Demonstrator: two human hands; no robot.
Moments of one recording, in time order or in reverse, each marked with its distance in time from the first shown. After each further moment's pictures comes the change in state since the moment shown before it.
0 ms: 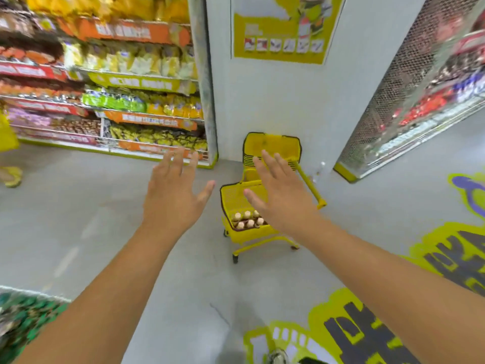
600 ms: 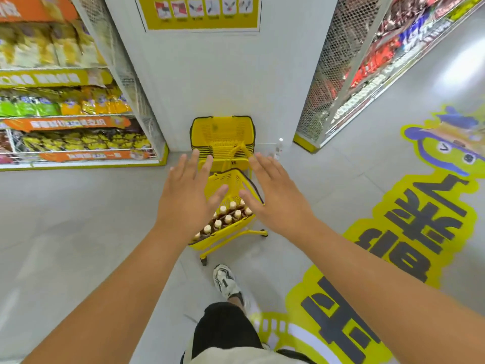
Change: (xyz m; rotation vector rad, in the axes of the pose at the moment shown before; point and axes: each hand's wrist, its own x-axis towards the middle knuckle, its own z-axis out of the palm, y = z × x) left_hand 0.126 0.183 0.128 -0.108 -0.163 0.252; right_hand 0.020 0.204 0.037 0.249 0.003 0.220
